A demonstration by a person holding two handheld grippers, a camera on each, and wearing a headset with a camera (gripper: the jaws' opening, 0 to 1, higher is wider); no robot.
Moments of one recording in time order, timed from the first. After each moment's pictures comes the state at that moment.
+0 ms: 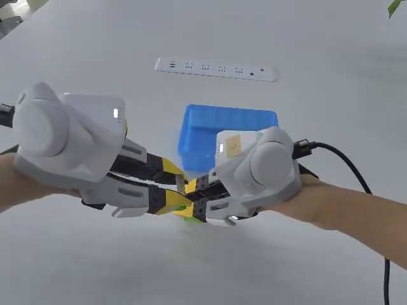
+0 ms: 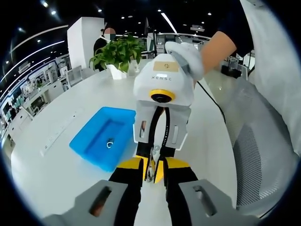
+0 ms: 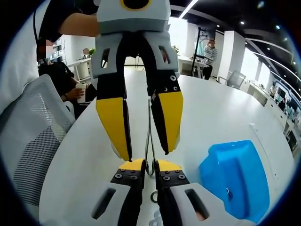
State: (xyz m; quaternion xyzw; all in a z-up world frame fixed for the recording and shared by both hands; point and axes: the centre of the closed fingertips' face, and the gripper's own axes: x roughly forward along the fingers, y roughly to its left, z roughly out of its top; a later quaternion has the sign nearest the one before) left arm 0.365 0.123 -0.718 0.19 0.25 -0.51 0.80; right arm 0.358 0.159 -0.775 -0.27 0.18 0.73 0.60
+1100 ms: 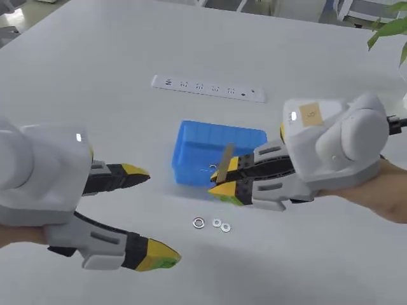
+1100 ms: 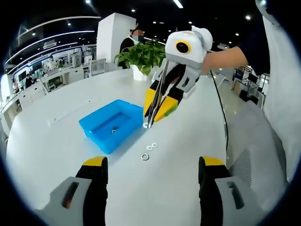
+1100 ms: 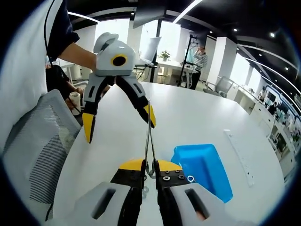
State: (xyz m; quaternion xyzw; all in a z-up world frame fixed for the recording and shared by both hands) left arm 0.339 0.136 -0.714 0.08 0.27 -0.43 0.86; right arm 0.386 0.103 -0.693 -0.28 0.15 0.70 0.64
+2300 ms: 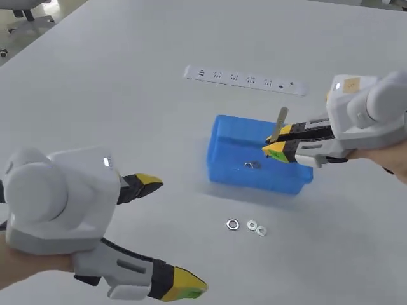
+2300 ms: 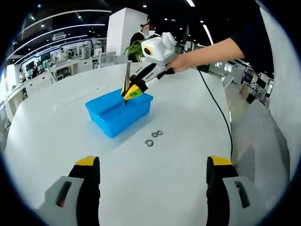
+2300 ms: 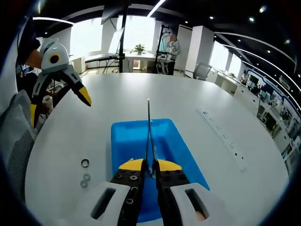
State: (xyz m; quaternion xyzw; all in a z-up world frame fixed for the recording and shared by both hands) left arm 0.336 0.155 -0.739 0.06 0.29 -0.38 0.87; right arm 0.504 0.104 -0.750 -0.26 0.19 0.63 0.70
